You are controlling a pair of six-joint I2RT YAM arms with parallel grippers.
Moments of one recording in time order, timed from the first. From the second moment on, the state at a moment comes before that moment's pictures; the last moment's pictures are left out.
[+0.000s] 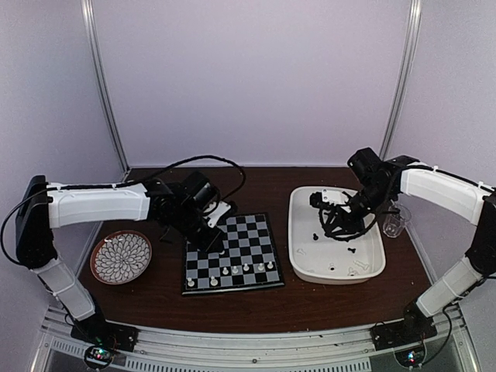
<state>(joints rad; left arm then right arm) -0.87 1.65 1.21 -0.64 0.14 -0.18 0.42 1.47 1.19 -0.92 -0.48 -0.90</state>
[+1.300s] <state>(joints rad) -0.93 1.64 0.97 -0.46 0.03 -0.17 0.35 1.43 1.09 -0.81 -0.44 -0.87</state>
